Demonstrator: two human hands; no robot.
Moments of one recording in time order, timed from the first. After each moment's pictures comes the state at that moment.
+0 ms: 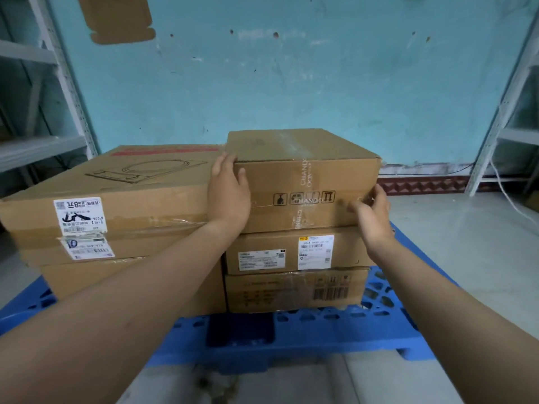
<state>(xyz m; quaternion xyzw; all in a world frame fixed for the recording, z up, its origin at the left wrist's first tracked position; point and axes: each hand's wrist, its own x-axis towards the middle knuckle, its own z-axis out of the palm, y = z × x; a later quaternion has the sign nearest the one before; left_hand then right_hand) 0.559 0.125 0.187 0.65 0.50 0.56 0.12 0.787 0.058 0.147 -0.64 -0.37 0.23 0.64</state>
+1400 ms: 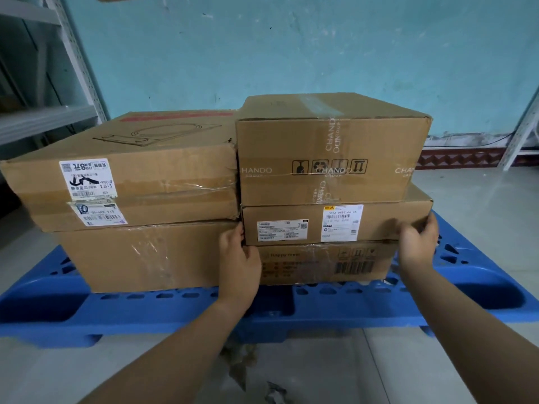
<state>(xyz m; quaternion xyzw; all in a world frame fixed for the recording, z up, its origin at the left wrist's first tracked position) 0.522 0.086 0.012 0.62 0.52 0.53 0.28 0.808 0.052 0.036 -0.66 -0.21 0.20 0.69</state>
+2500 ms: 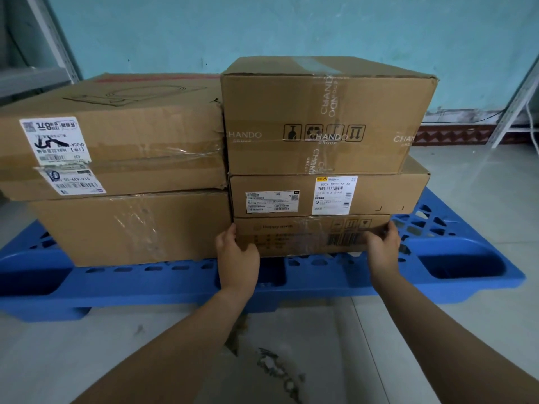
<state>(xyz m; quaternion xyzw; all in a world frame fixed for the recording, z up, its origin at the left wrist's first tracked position) 0.533 0.067 -0.028 0.52 0.57 0.50 0.38 0.779 0.038 -0.031 -0.68 -0.25 0.27 0.64</state>
